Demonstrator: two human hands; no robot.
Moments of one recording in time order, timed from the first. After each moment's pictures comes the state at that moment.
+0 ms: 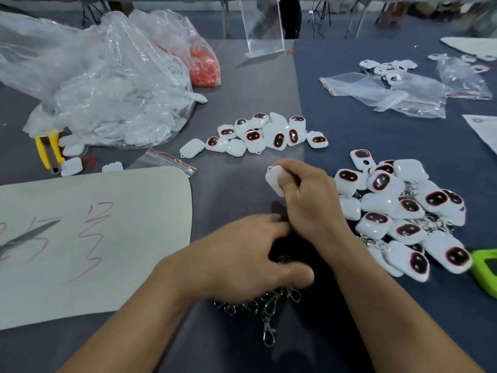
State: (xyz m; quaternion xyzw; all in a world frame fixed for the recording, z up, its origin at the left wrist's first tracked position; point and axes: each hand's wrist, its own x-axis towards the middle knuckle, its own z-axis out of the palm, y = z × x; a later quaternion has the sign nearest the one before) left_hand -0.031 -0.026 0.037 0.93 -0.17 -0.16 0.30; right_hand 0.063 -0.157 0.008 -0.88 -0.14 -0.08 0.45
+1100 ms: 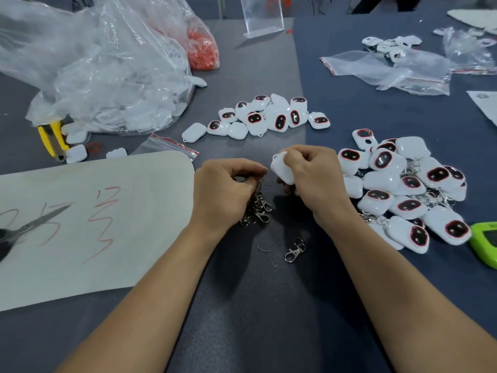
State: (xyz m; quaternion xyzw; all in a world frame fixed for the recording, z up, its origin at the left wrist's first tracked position) left_hand 0.002 -0.008 0.005 0.84 0.08 0.21 0.49; right_hand 0.065 -0.155 0.005 -0.79 -0.05 0.01 0.61
